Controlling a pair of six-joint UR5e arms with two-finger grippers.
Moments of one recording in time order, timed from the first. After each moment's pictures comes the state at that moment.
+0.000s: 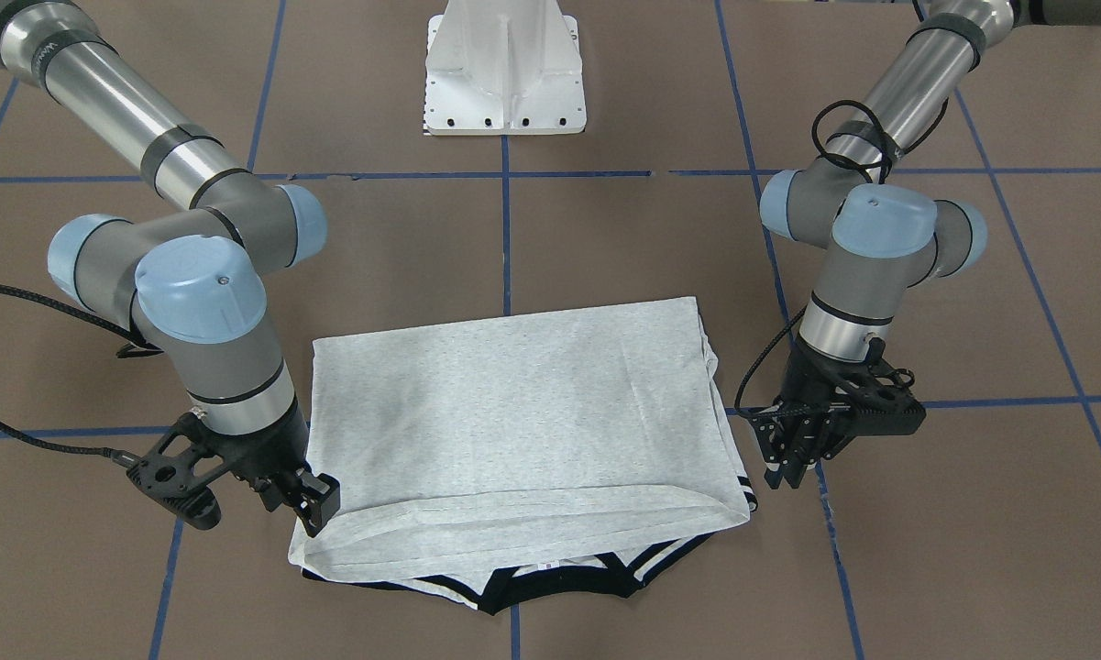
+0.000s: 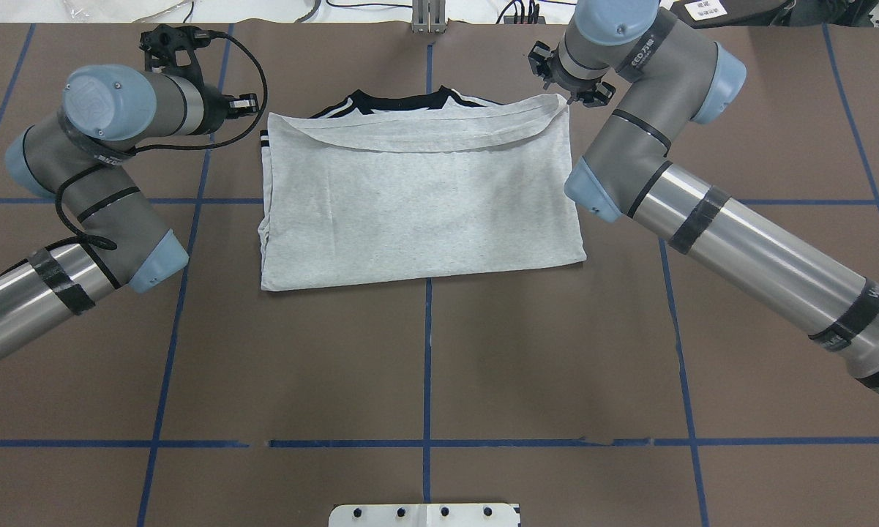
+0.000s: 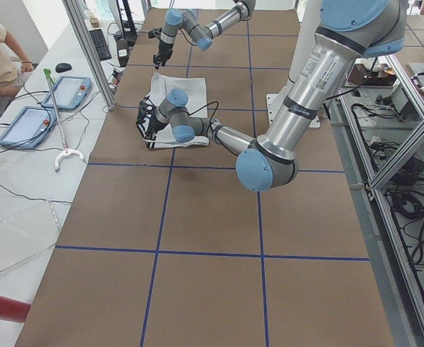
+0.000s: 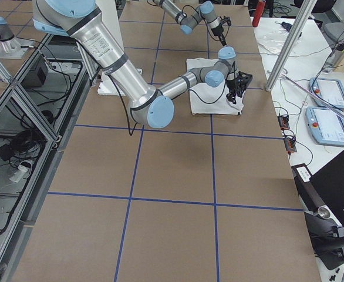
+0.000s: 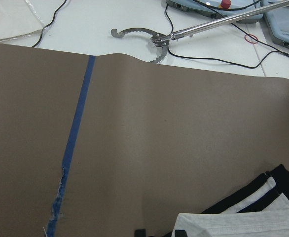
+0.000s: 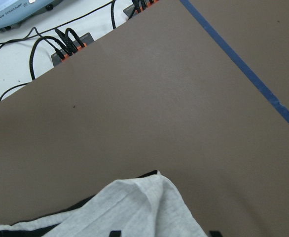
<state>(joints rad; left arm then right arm) -0.86 -2.11 -1.34 -2.33 -1.71 -1.14 0.86 -0.85 1.30 -1.21 1.81 1.55</state>
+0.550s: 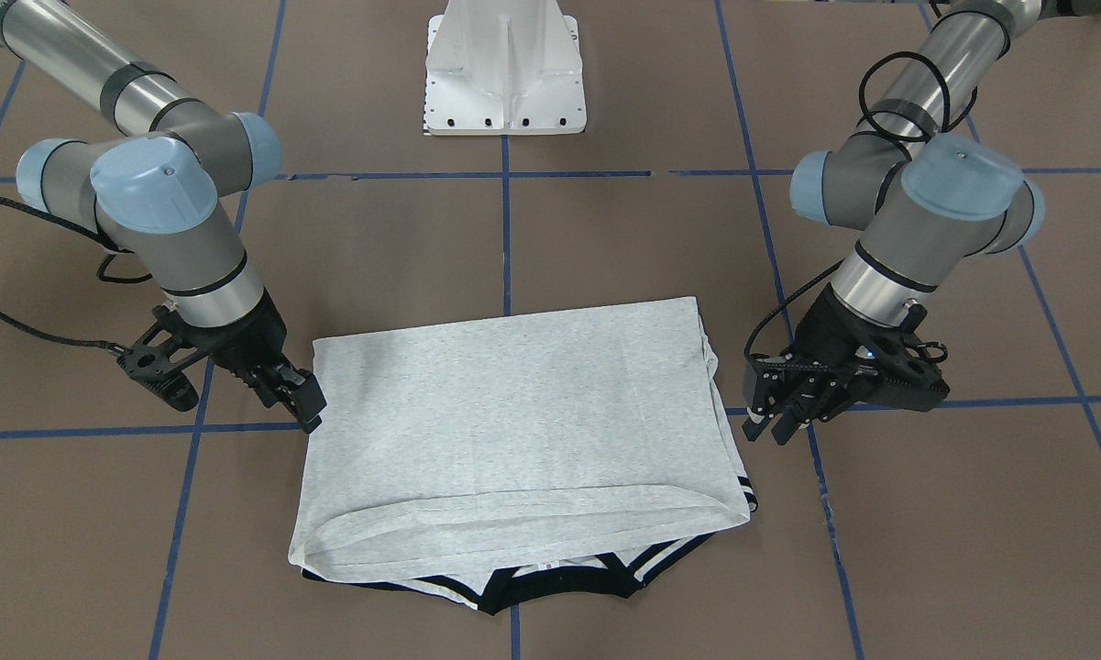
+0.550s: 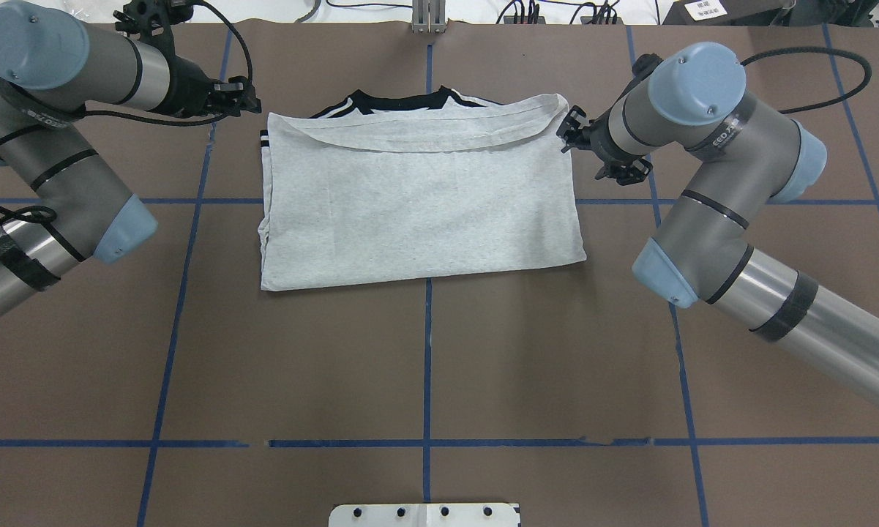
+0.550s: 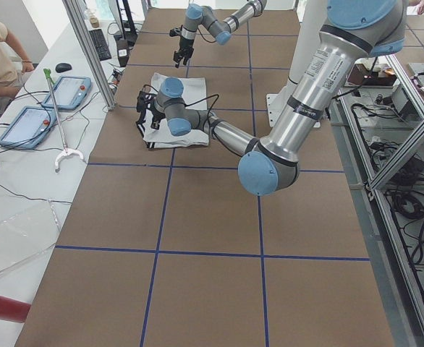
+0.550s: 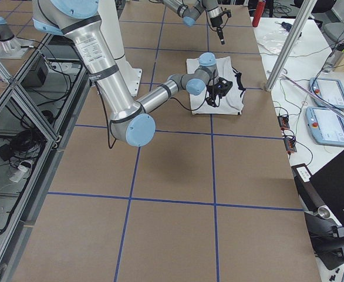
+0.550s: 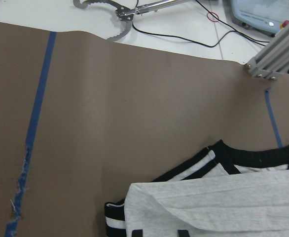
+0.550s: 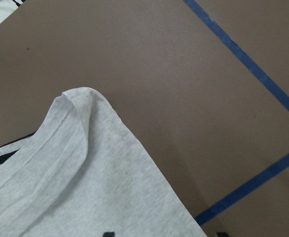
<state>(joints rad) -0.93 -2.08 -1.47 -2.33 -2.00 -1.13 0.78 -1.07 1.58 -1.21 1.86 1.74</state>
